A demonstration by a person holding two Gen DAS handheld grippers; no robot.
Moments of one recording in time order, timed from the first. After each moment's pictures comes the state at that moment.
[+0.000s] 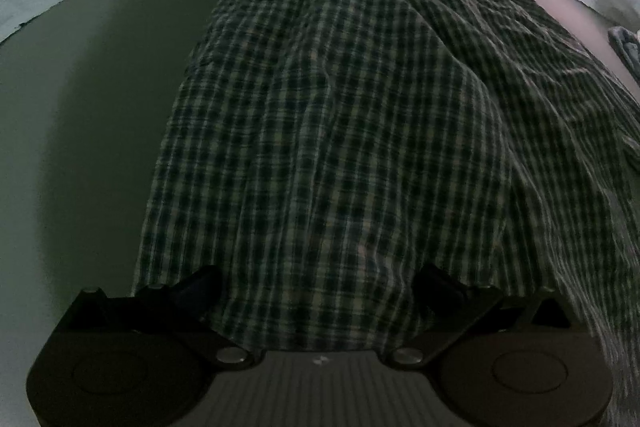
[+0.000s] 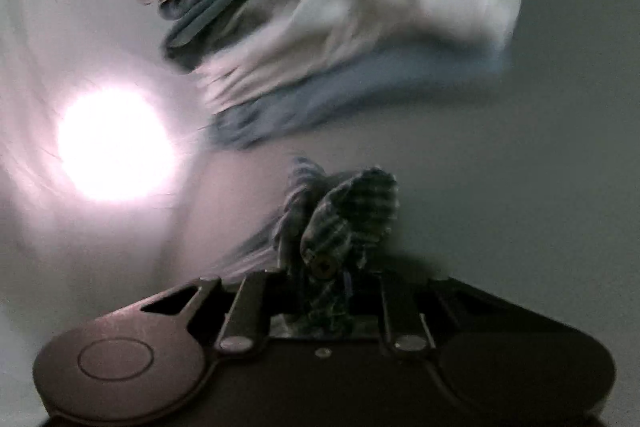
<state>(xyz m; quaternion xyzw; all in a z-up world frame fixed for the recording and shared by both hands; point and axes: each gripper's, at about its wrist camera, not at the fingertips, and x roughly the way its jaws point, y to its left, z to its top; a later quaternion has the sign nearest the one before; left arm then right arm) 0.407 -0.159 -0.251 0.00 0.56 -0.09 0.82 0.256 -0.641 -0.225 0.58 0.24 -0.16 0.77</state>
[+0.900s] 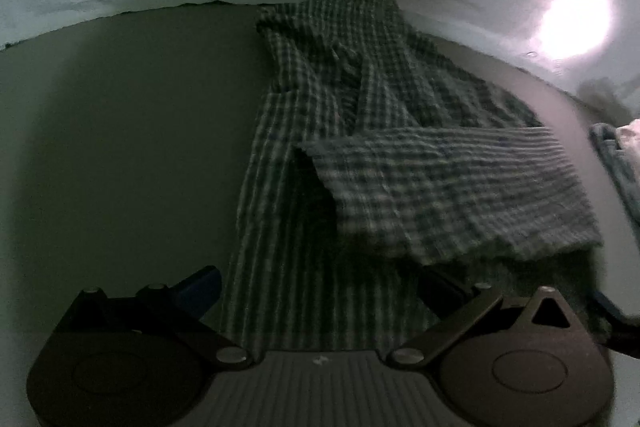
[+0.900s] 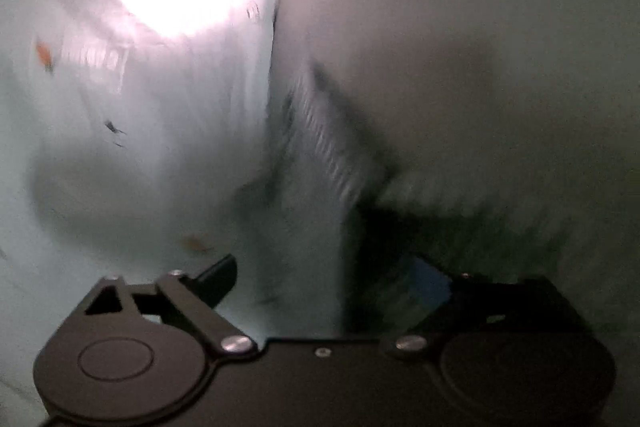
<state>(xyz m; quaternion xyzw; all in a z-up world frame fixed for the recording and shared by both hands) 0.504 -0.105 -0.228 -0.08 0.50 -0.11 0.86 0.290 -0.497 -0.231 0.59 0.32 -0.03 0.74</state>
